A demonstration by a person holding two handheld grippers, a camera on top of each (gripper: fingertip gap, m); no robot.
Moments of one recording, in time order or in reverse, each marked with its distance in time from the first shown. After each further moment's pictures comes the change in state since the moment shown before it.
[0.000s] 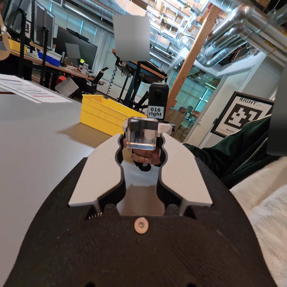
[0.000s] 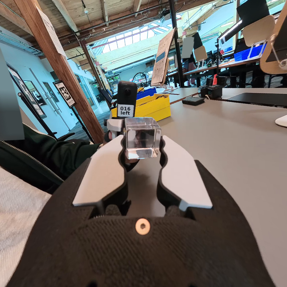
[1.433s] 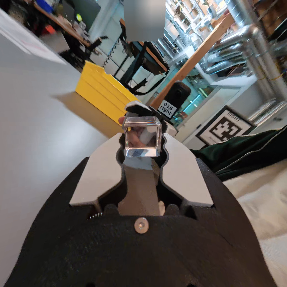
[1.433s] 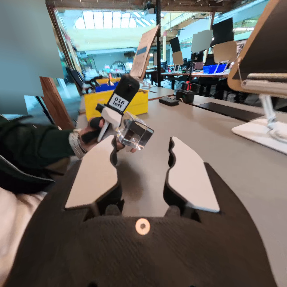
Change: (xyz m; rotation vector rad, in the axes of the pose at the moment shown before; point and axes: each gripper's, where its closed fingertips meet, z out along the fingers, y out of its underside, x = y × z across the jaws) left arm -0.022 0.013 -0.009 -0.092 -0.004 -0.280; right arm 0.018 0.007 -0.003 -0.047 0.153 -0.228
